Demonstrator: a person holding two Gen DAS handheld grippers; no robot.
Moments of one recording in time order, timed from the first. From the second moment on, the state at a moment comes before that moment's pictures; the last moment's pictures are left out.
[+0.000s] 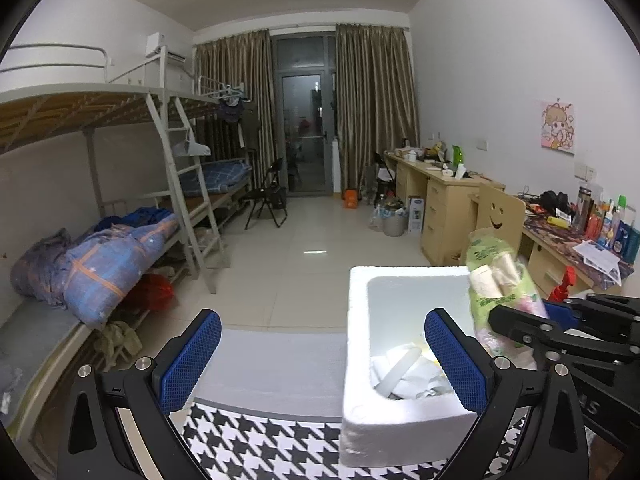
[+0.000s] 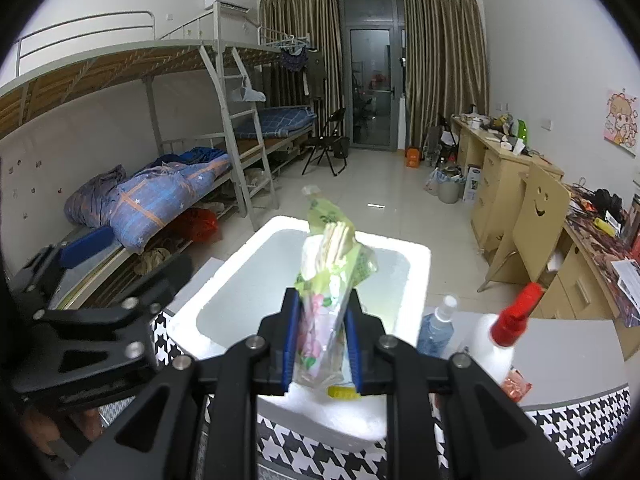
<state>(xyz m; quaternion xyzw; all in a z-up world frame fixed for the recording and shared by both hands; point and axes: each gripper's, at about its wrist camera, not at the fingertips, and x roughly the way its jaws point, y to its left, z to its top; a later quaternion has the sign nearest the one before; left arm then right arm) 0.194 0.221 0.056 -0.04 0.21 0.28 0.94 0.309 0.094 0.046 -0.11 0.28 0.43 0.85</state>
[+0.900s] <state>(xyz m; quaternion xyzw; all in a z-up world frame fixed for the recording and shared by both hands) 0.150 0.202 0.057 -0.05 0.19 0.27 0.94 0.291 0.073 0.057 -0.11 0.26 0.43 0.86</state>
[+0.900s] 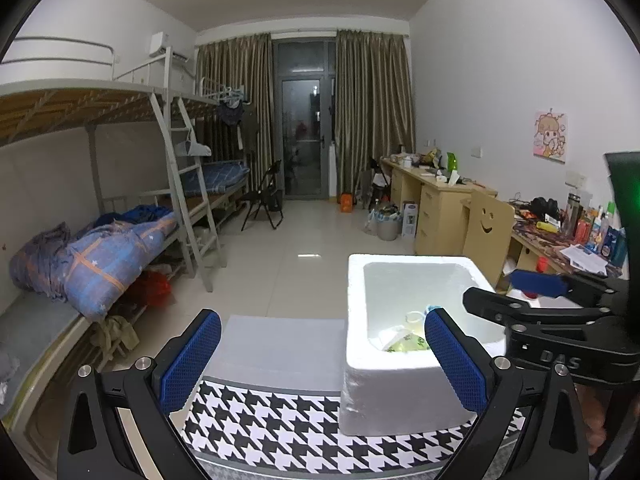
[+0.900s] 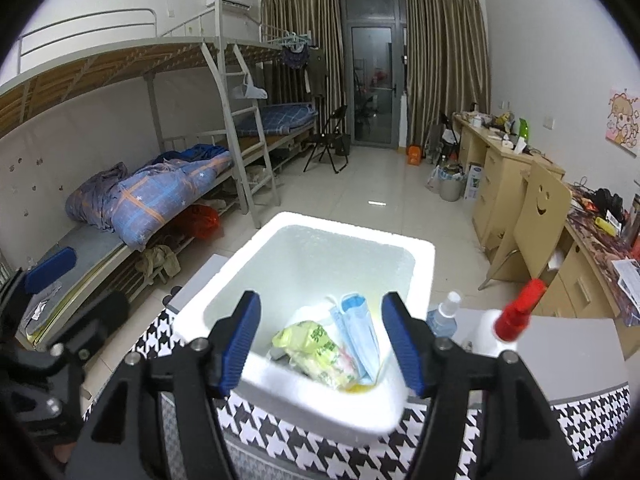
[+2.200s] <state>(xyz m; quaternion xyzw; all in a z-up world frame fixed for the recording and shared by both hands) 0.028 0.104 0.069 -0.03 0.13 0.25 0.96 0.152 -0.060 0.074 -0.07 0.17 0.39 0.90</state>
